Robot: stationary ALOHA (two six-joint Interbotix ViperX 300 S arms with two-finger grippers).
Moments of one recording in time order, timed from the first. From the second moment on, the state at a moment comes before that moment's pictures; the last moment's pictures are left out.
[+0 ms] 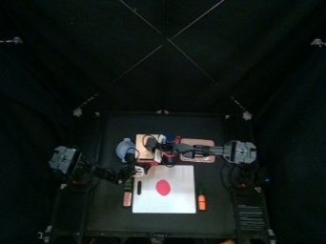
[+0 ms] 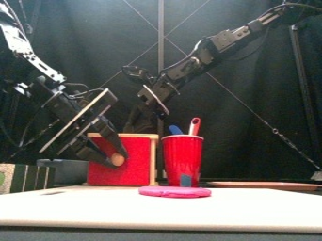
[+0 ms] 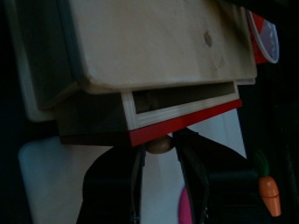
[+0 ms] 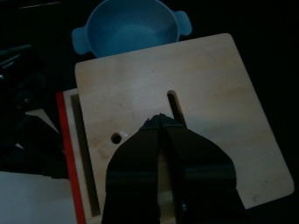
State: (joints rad) left arm -0.26 0.11 0.89 -1.36 -0.69 -0.25; right arm -0.23 0.29 0.19 -0.14 0.30 0.04
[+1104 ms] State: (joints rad) left arm -0.37 0.11 0.88 -1.41 -0.67 -0.25; right arm -0.23 0.29 0.19 -0.14 0.30 0.04
